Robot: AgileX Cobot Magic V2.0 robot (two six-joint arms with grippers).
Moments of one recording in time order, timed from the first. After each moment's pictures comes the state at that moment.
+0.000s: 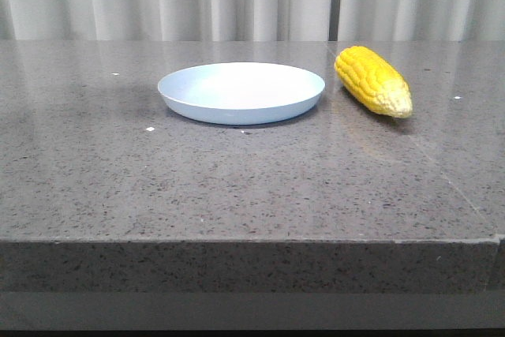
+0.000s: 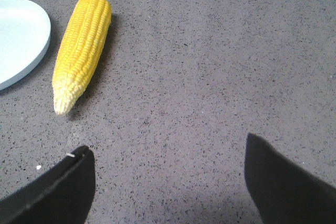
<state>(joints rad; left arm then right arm) -0.32 1.56 -1.53 -0.29 0.82 0.37 0.03 0.65 -0.69 0.05 0.64 0.02</state>
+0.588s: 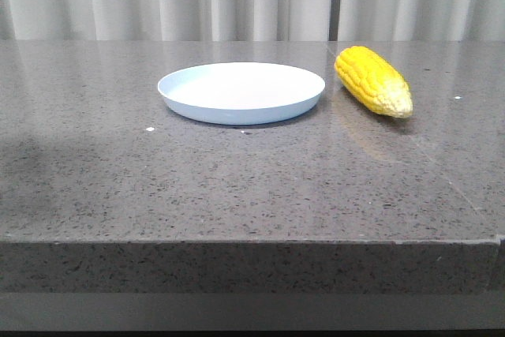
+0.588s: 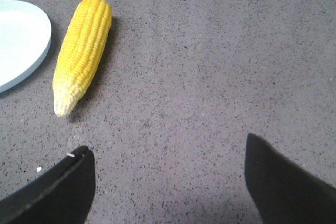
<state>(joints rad) -0.39 1.00 -1.00 -0.17 0.79 0.30 0.03 0.65 -0.69 0.05 0.64 0.02</state>
